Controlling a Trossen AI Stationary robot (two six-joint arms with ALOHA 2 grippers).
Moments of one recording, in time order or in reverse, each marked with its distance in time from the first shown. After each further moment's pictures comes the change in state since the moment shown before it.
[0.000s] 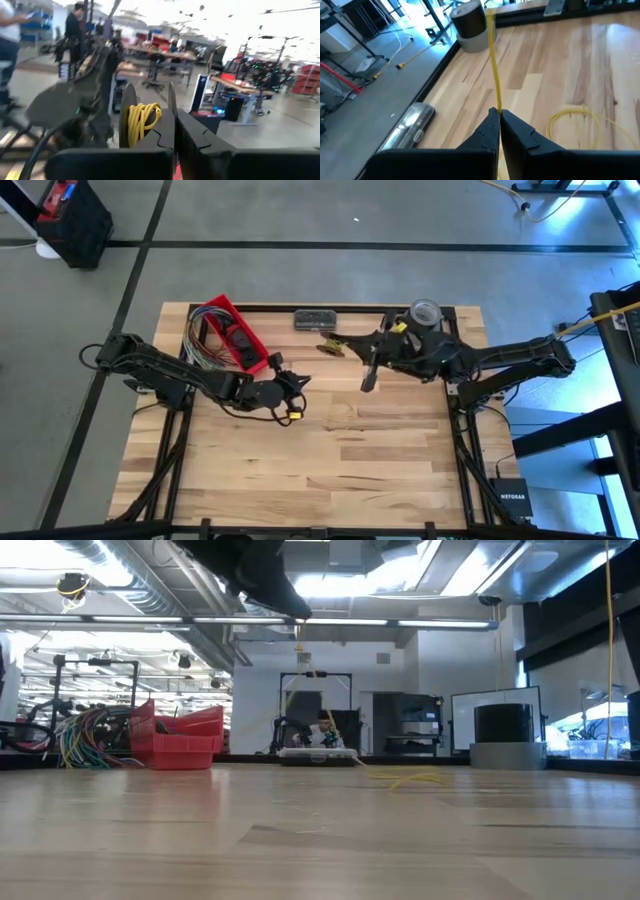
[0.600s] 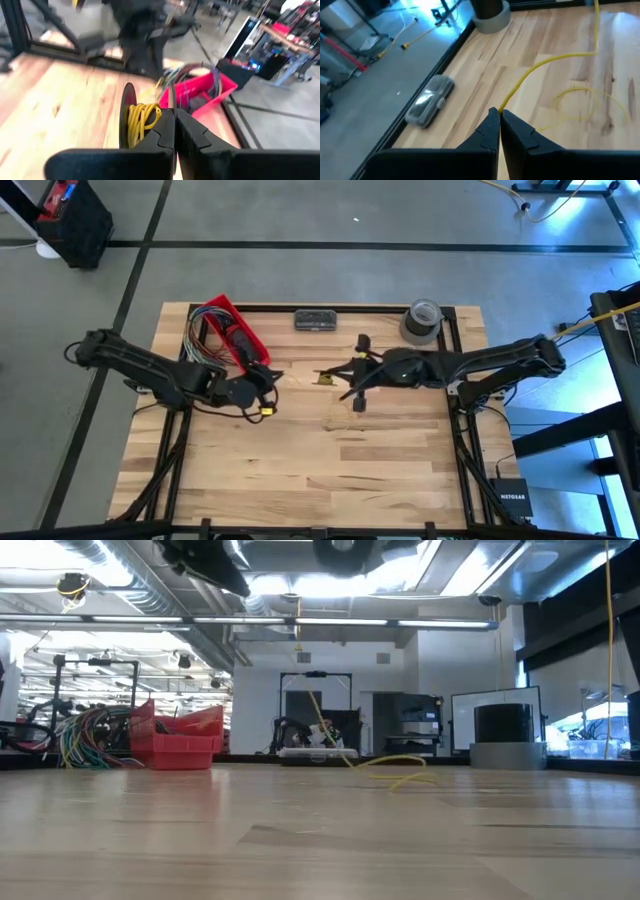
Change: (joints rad) left arm -0.064 -0.246 0.004 -0.413 -0.072 -0.200; right arm 0.000 0.119 -0.002 -0.301 -0.127 -0.002
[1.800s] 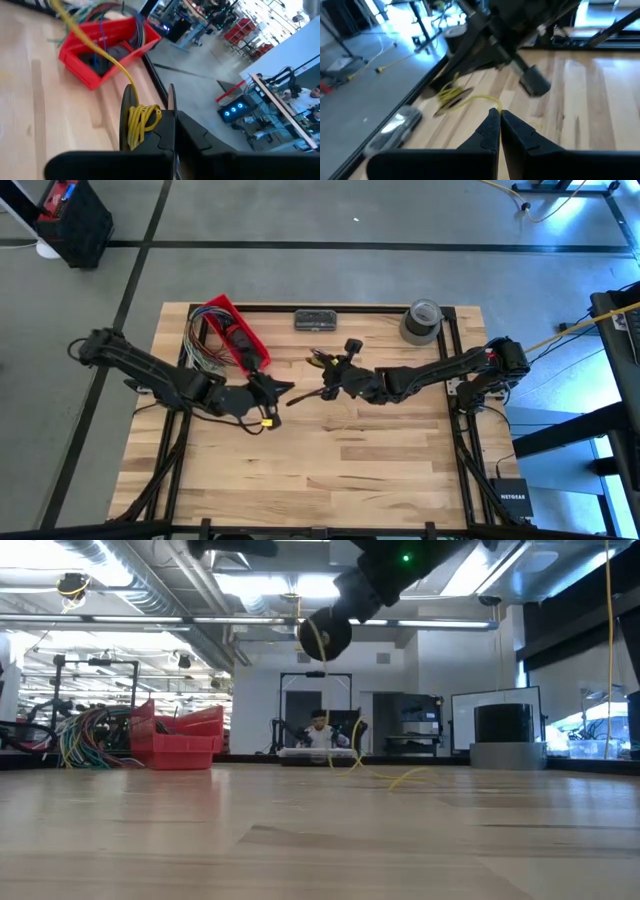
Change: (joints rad) left arm -0.078 0.046 0.002 0.272 0.029 0.055; right arm -0.006 0.317 -0.003 0.212 0.548 -0.128
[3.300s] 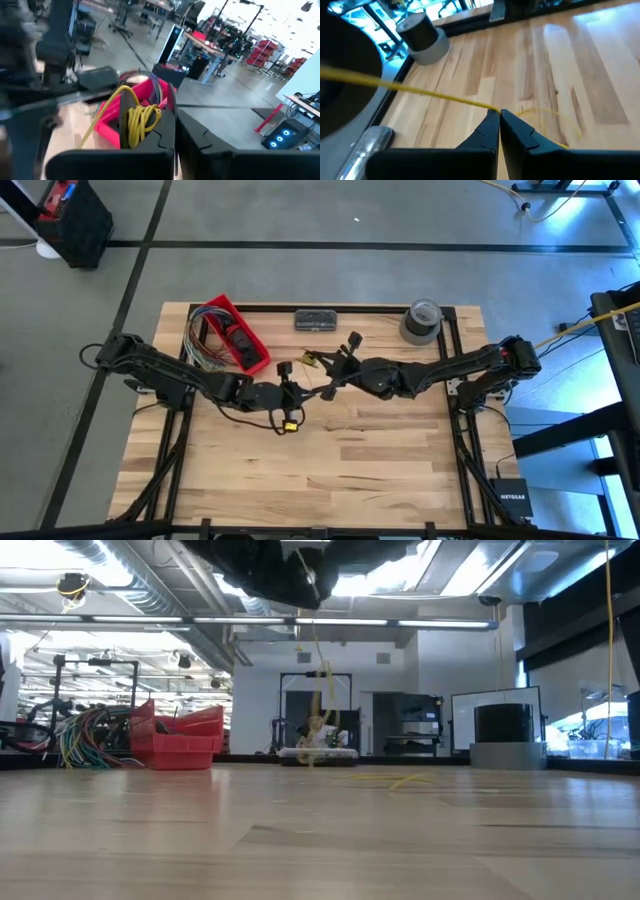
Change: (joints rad) left arm 0.118 0.205 0.002 0.141 0.268 0.237; right arm 0.000 -0.102 0.000 0.170 -0.170 0.045
